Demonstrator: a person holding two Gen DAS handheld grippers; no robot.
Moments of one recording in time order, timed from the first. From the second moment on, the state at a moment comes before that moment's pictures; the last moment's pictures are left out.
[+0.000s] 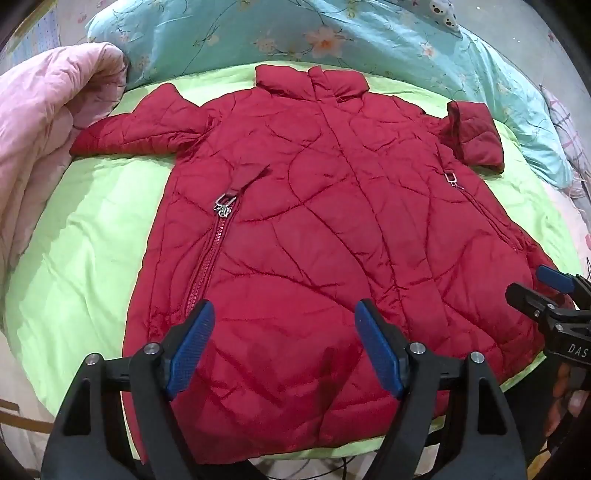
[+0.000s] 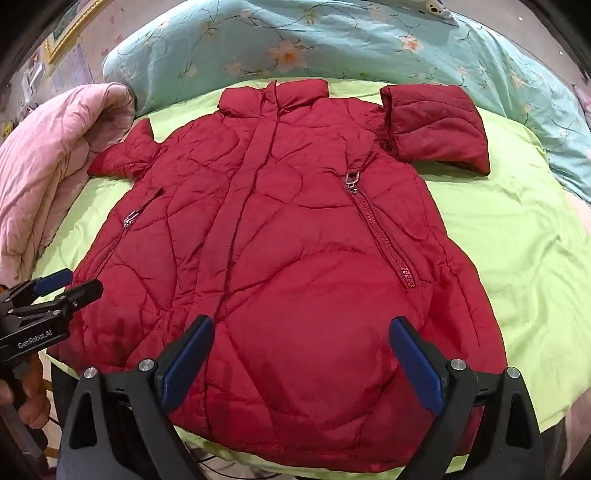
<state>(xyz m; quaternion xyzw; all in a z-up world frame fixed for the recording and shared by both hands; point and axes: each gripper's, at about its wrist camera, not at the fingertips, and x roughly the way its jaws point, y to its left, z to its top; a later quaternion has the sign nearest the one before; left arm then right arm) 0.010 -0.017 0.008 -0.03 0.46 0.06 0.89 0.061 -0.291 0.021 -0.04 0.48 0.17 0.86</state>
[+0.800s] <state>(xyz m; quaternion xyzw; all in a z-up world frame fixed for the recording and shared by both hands) 0.016 -0.014 0.007 -0.01 0.44 0.09 0.89 0.059 -0.290 0.020 -0.04 0.48 0.17 0.86</state>
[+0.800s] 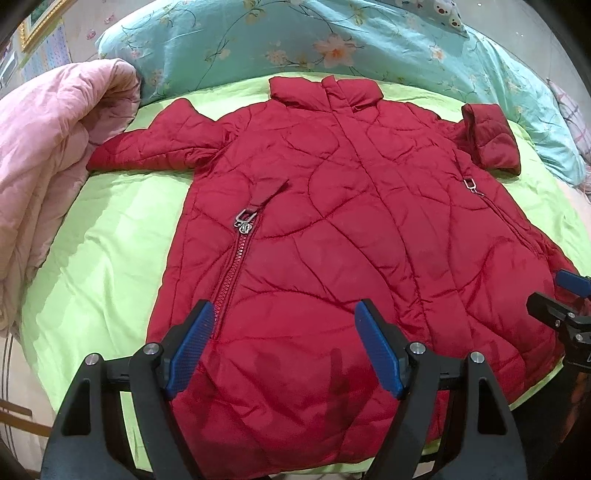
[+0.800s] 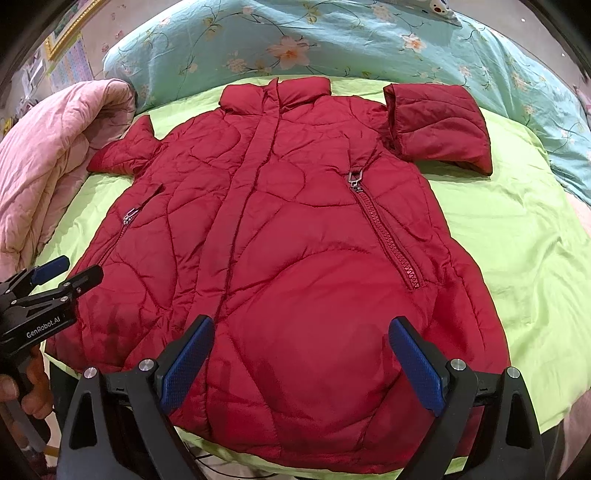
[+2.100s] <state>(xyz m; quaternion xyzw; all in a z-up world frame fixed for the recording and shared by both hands) 0.019 -0.013 0.006 -0.01 0.45 0.09 0.89 0.059 -0.289 0.026 -0.04 0.48 0.18 0.86</state>
